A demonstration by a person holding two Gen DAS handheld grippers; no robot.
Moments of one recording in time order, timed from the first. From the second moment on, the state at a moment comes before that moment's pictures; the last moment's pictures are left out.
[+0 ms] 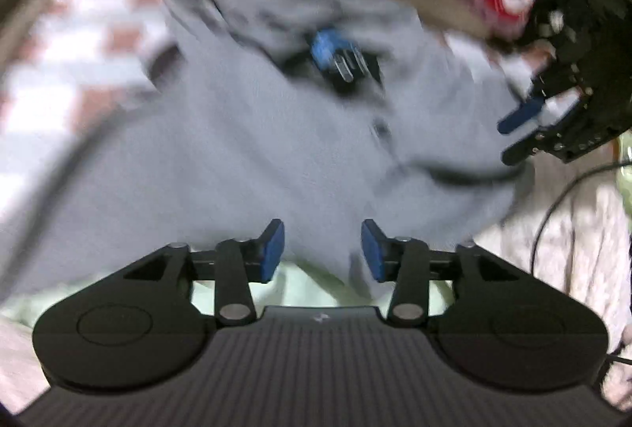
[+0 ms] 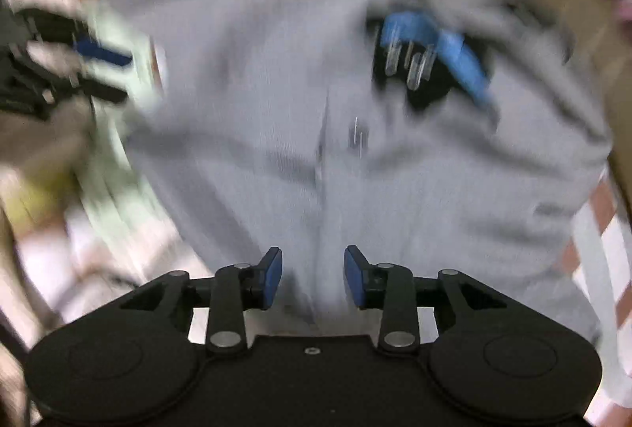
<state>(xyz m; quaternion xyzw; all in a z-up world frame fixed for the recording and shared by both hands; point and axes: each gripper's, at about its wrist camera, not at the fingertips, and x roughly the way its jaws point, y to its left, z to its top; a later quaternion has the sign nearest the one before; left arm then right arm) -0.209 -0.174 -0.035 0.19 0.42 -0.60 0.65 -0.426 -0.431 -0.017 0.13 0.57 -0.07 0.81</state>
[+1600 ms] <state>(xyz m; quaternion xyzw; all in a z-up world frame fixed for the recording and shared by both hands) 0.060 -0.155 -0.133 0.28 0.36 -0.41 0.79 -0.367 -0.336 -0.144 0.37 0.40 -0.16 0.82</state>
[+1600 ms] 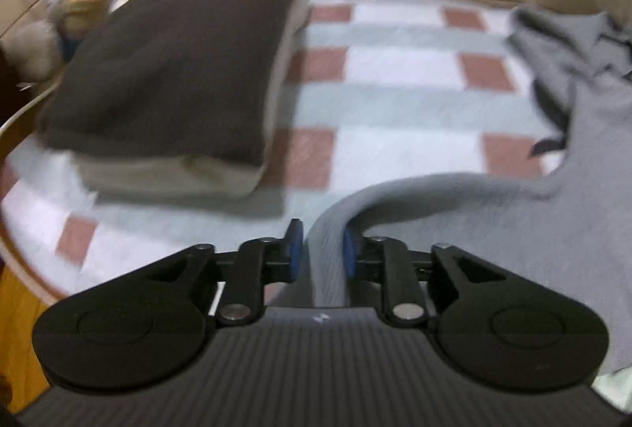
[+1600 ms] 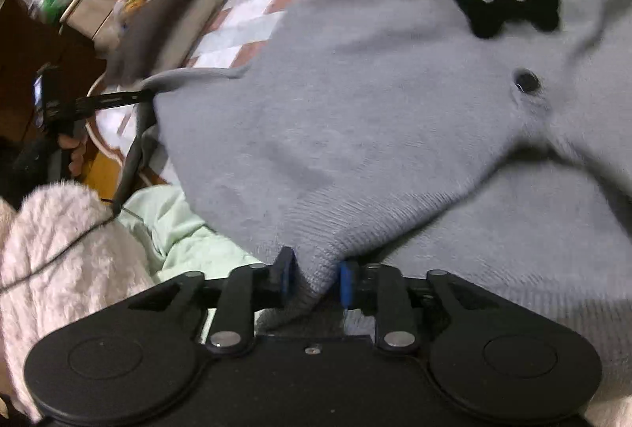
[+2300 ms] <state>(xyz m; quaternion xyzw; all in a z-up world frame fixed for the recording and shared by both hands) 0.030 -0.059 -0.186 0.28 0.38 -0.36 0.81 -0.365 -0.347 -0.172 0.48 0.31 -0.19 0.80</state>
